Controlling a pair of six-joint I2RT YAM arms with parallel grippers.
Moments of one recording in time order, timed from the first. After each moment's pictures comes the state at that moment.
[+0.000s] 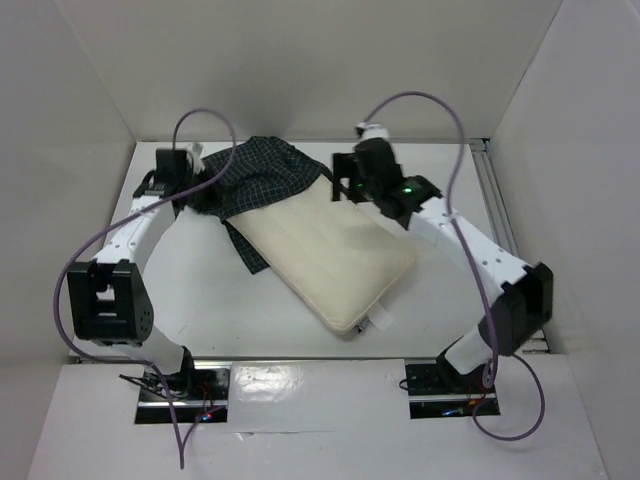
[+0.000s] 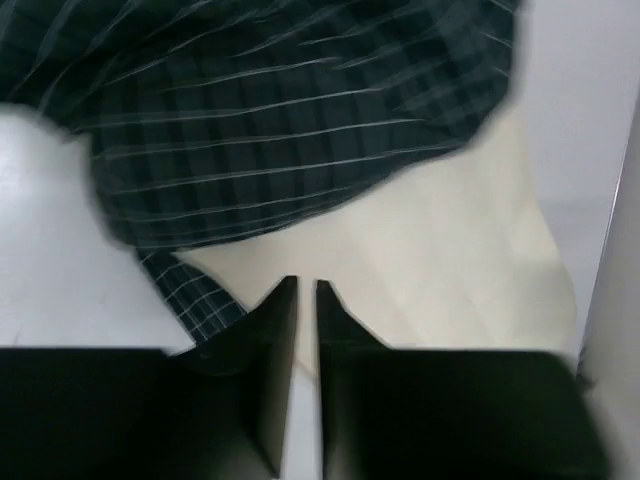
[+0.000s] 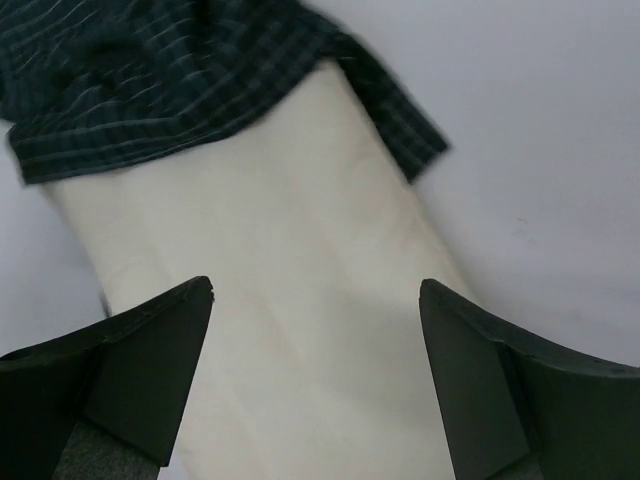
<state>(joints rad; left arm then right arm) -0.04 1.61 1.39 -0.49 0.38 -0.45 0.51 1.45 1.39 -0.51 0.24 0.38</state>
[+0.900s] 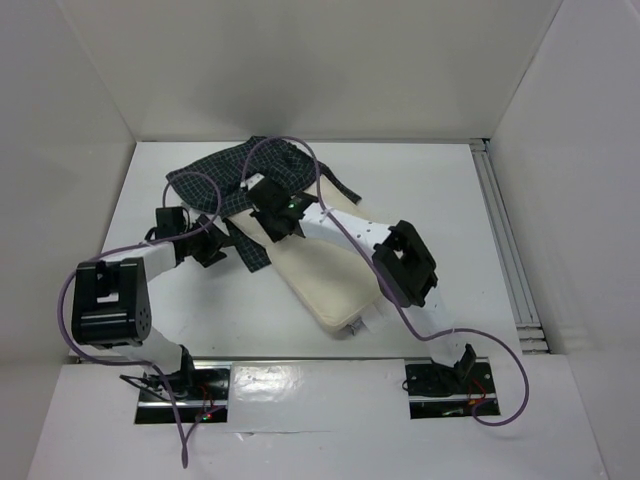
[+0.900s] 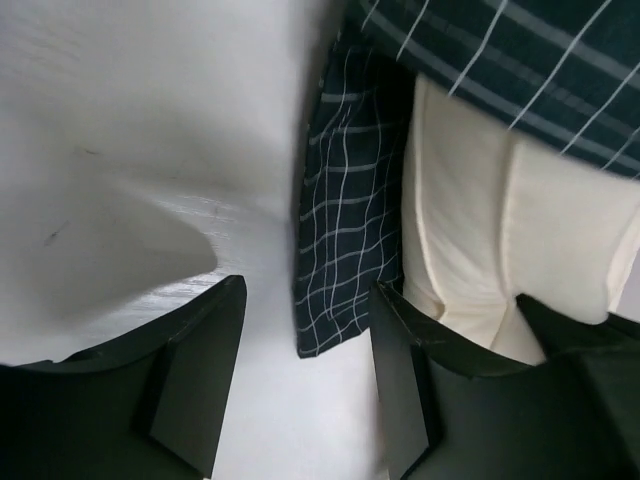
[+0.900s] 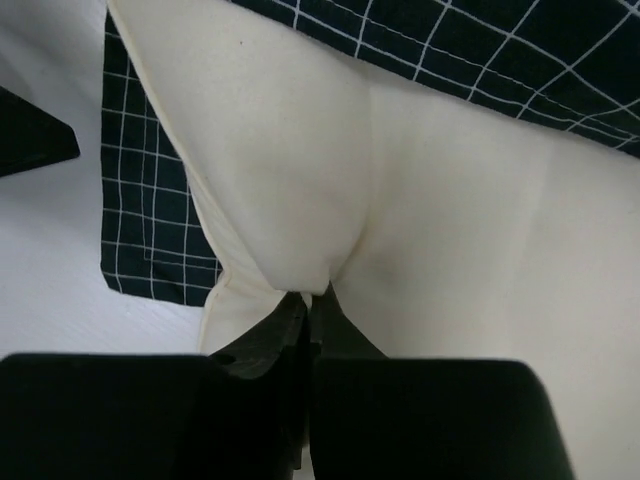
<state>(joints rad) 0.13 1.55 0.71 -0.04 0.44 -0.74 0.90 2.23 1.91 -0.58 0.24 0.10</state>
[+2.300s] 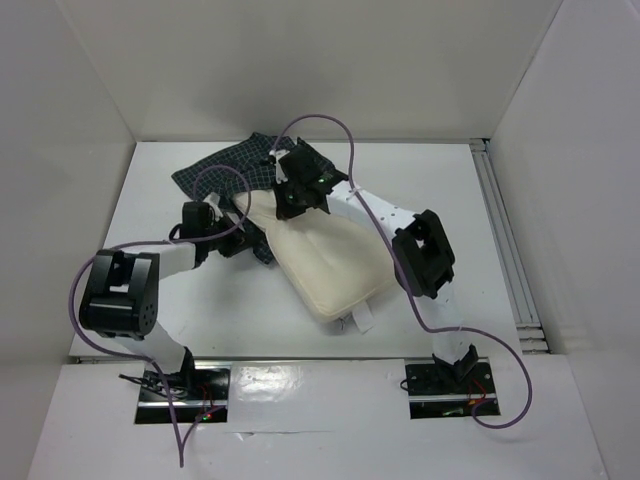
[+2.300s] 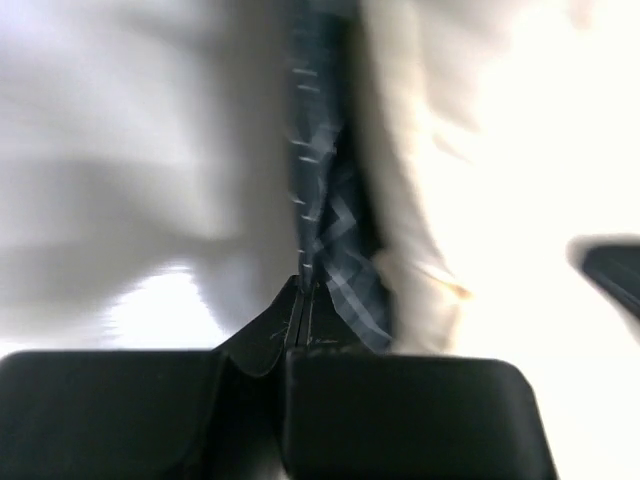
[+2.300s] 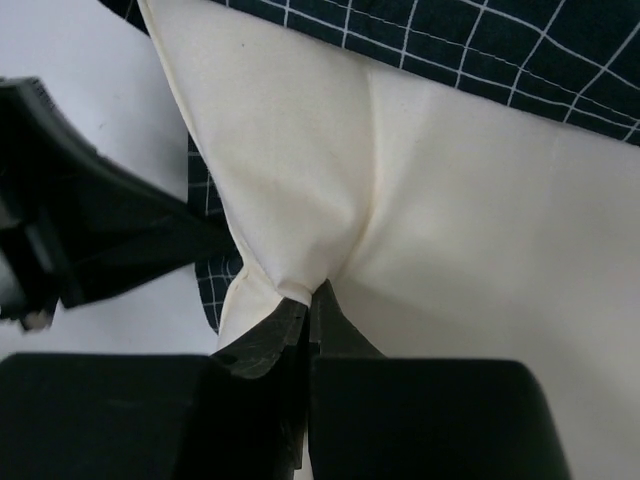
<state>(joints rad) -0.05 1.63 0.71 0.17 0.44 -0.76 0.72 2.16 1.89 -0.51 -0.14 0.25</state>
